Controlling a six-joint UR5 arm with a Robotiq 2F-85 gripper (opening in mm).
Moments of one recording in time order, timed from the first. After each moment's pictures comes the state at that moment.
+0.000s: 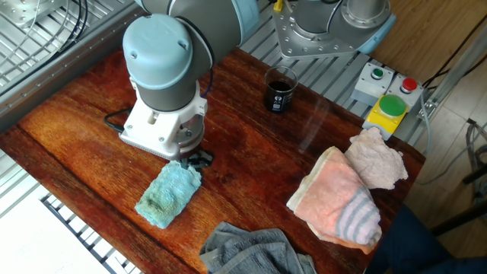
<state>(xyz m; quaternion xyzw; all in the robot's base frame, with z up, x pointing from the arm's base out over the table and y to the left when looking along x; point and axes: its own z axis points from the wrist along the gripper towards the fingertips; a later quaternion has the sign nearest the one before) 0.586 0.038 0.058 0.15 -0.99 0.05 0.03</state>
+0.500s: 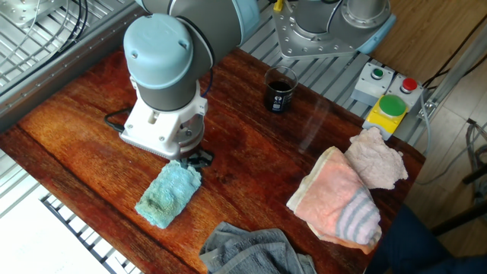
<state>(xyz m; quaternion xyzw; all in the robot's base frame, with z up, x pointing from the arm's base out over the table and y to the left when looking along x) 0.585 0.038 0.058 0.15 -0.99 0.05 0.03</state>
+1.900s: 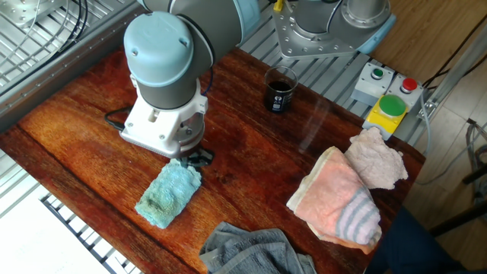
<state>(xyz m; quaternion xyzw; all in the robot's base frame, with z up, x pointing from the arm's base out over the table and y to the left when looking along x) 0.584 0.036 0.059 0.15 -0.99 0.05 0.03</state>
